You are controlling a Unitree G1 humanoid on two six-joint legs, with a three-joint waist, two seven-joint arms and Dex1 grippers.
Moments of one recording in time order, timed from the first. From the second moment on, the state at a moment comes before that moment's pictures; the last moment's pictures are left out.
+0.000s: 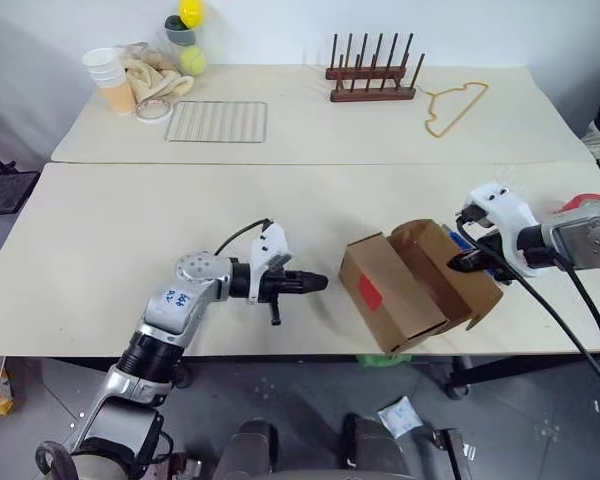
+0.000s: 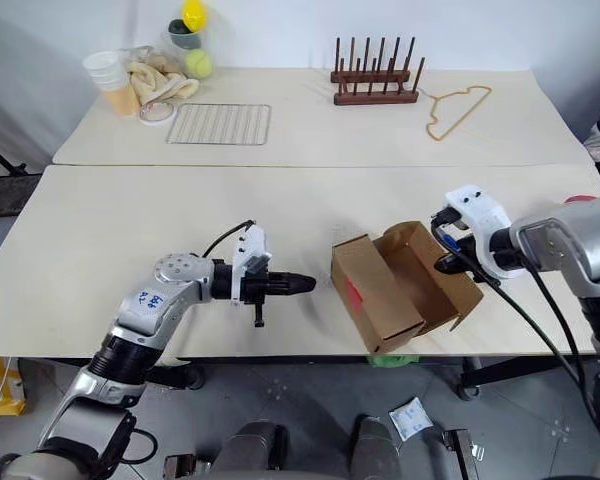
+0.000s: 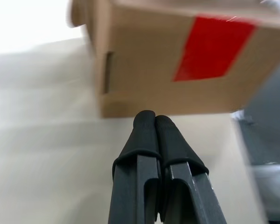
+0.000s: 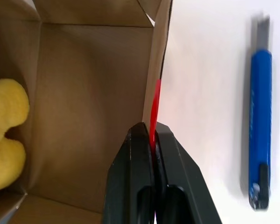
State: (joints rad) left arm -0.56 0.43 -0.21 0.01 -0.34 0.49 -1.04; right arm -0.85 -1.05 0.21 -0.14 0.58 1.51 0.68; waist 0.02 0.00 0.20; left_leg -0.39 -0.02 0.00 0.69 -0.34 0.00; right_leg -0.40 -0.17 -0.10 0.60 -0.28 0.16
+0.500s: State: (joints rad) left arm -0.82 0.28 -0.29 -0.06 -0.40 0.56 -1.05; right arm -0.93 -1.05 0.21 -0.15 0.56 1.52 0.68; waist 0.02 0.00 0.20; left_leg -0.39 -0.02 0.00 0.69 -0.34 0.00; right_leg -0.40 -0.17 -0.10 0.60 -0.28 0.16
